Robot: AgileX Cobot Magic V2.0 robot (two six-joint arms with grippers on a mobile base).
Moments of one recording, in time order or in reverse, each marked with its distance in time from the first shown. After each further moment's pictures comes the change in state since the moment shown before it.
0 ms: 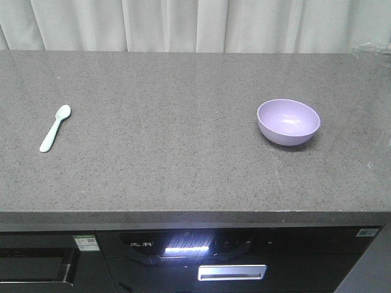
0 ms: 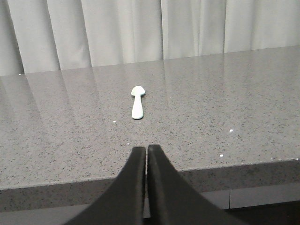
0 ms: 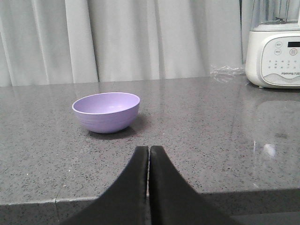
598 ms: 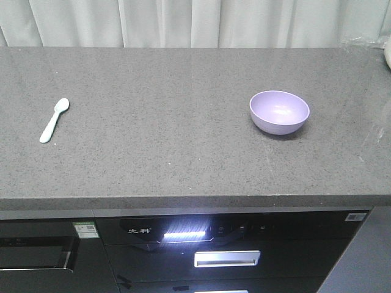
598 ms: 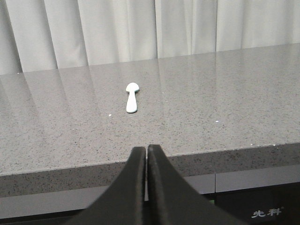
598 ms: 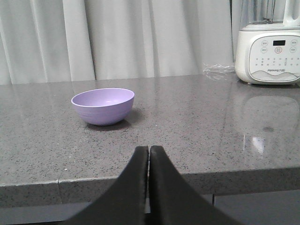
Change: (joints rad) left arm 0.000 0.000 0.000 0.000 0.000 0.000; right arm 0.000 0.000 0.000 0.000 0.000 0.000
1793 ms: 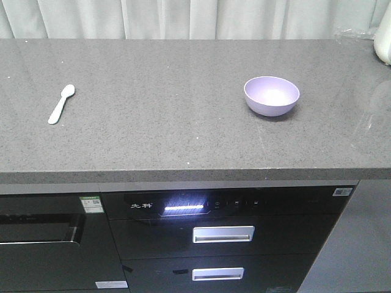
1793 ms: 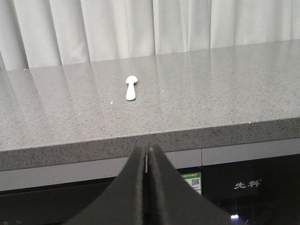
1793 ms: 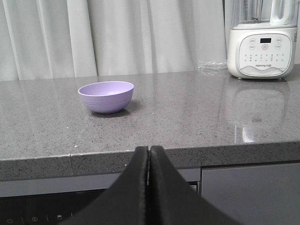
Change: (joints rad) left arm 0.000 0.000 0.000 0.000 0.000 0.000; right arm 0.000 0.000 0.000 0.000 0.000 0.000
